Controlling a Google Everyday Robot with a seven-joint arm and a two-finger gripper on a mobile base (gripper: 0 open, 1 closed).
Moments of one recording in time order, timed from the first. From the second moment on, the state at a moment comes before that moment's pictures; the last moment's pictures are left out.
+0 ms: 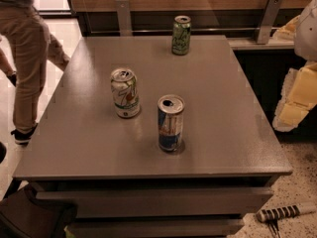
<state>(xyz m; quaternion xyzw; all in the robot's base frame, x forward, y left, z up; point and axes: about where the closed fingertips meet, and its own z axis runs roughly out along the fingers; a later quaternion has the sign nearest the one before) 0.438 -0.214 0.985 -0.60 0.78 -0.05 0.17</state>
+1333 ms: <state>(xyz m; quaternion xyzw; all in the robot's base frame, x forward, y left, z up) 0.457 -0.218 0.909 -0.60 0.72 0.12 0.32</state>
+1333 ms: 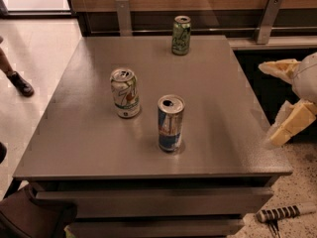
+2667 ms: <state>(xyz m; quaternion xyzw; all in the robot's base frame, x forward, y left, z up) 0.431 -0.121 0.944 -0.47 0.62 0.38 0.51</state>
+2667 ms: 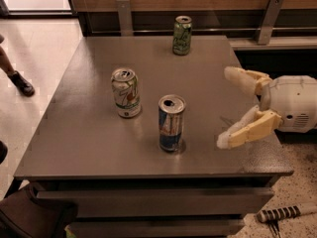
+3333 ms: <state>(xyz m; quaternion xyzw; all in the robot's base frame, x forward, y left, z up) 0.456 -0.086 0.911 -0.42 0.66 0.34 0.52</state>
